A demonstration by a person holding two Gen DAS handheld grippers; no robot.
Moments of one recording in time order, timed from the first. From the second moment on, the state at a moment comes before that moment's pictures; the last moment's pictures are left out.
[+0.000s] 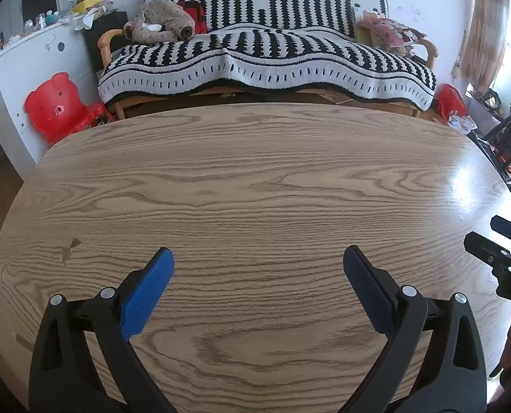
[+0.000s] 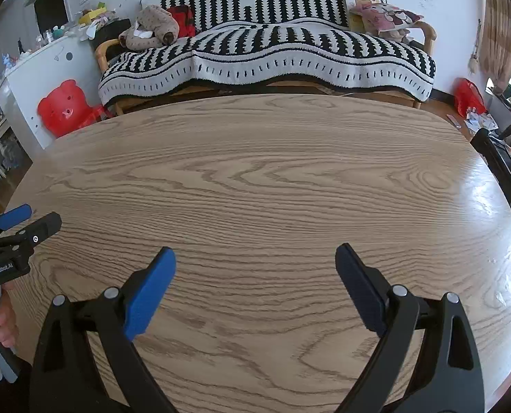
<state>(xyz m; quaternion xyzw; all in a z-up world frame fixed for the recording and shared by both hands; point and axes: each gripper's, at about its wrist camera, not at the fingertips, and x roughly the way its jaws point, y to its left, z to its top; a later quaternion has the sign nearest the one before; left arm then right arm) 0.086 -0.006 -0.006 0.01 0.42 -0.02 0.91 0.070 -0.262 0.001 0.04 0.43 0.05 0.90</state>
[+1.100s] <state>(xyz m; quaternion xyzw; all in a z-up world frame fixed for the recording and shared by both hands) 0.084 -0.011 -0.008 0.01 0.43 -0.02 0.90 0.064 -0.271 0.005 0.04 0.43 0.05 0.90</state>
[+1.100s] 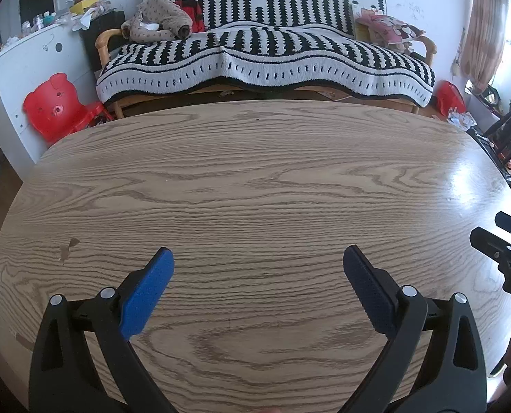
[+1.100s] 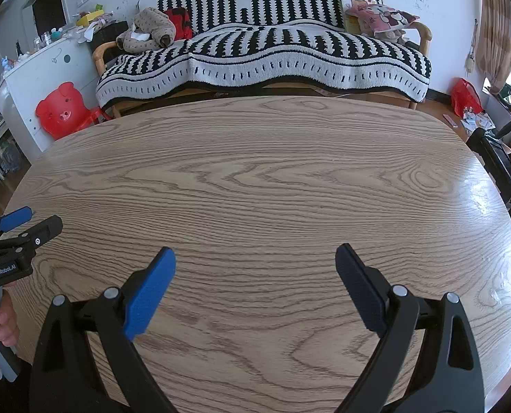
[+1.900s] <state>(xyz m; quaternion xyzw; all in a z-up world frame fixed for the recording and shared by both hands) 0.082 -0.010 -0.010 0.02 0.43 -0.02 0.90 0.063 -0.271 0.005 0.04 0.43 0.05 0.90</state>
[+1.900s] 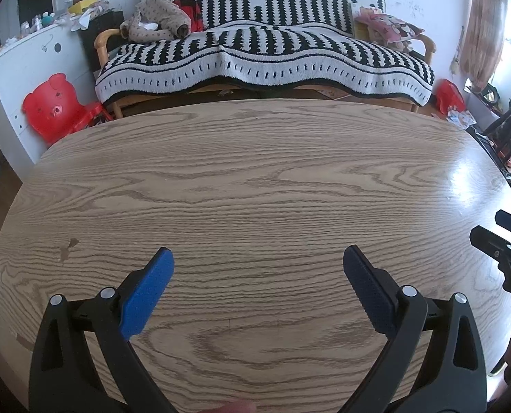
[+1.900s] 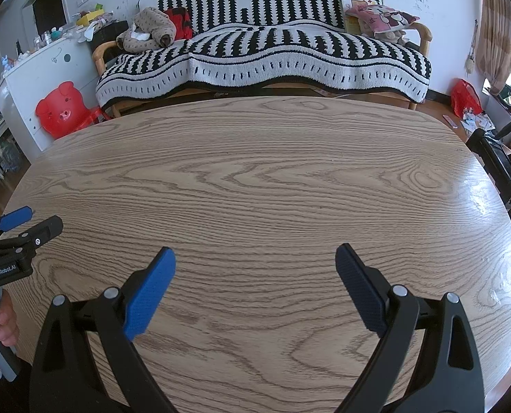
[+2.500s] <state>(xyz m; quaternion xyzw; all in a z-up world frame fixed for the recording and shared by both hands) 0.081 -0.012 -0.008 0.02 0.42 -0.02 0.91 0.063 -0.273 0.006 0.04 0.43 0.05 0.90</state>
